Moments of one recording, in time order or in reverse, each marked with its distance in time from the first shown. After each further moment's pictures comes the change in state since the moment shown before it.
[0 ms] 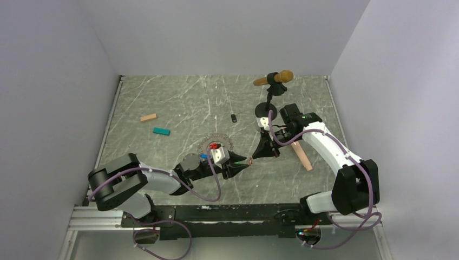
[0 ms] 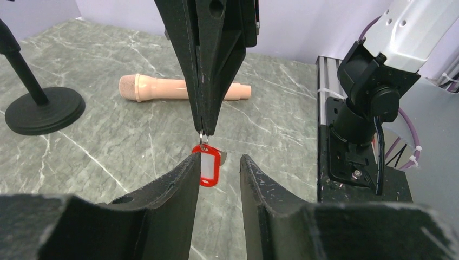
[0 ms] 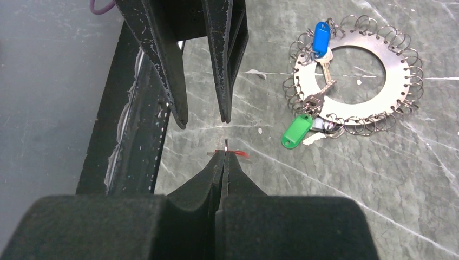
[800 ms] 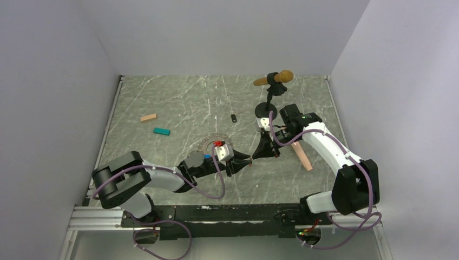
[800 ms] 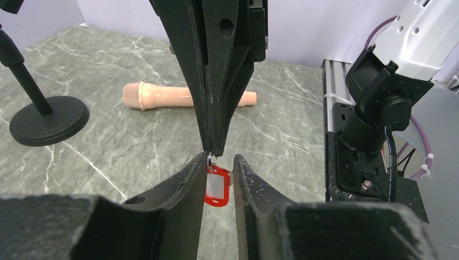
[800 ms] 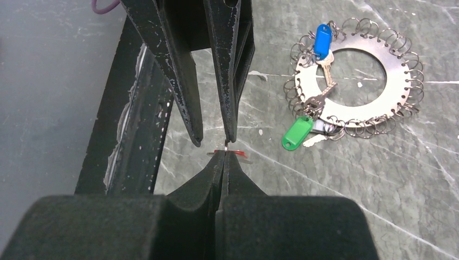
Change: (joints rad) left arm 0.000 0.038 0.068 -0.024 -0.004 0.021; right arm 0.000 0.000 -0.002 -0.007 -0.008 -0.019
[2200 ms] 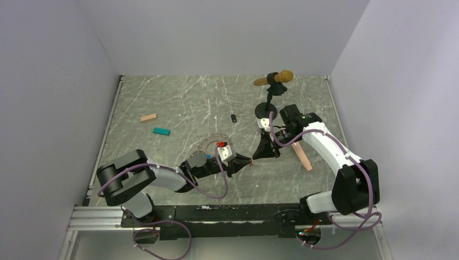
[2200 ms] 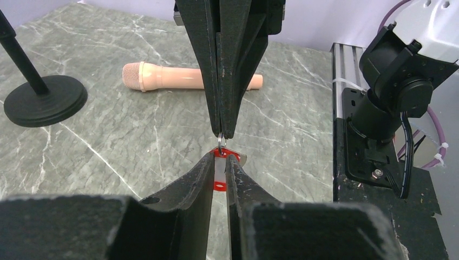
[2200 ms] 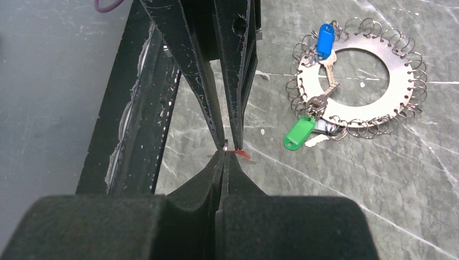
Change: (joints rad) left arm 0.000 0.043 0.002 -0.021 -0.015 0.009; right arm 0.000 0.000 0.000 -0.016 0.000 -0.017
